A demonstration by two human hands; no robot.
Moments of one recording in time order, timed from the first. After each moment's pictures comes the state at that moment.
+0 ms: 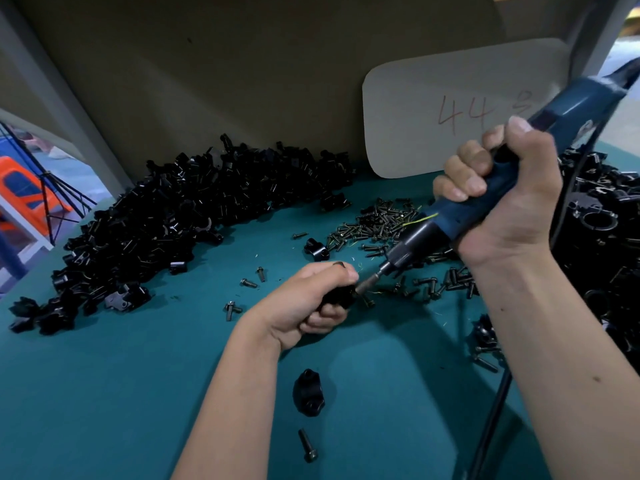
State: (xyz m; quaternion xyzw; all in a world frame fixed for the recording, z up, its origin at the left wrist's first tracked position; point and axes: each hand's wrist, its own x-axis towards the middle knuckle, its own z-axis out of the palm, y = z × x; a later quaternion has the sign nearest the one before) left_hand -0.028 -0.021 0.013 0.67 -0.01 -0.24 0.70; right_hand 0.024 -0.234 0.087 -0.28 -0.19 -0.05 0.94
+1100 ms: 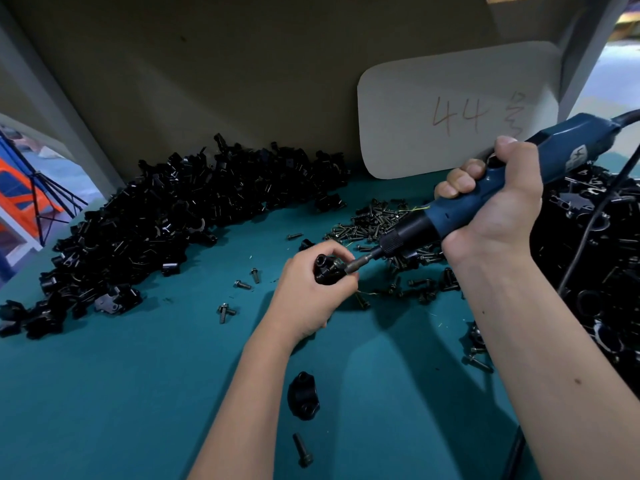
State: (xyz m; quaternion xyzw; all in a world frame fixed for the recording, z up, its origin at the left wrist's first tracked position) left_hand -0.021 -0.033 -0.002 0.83 -0.06 0.07 0.56; right_hand 0.029 -0.224 0.084 -0.27 0.01 -0.15 0.95
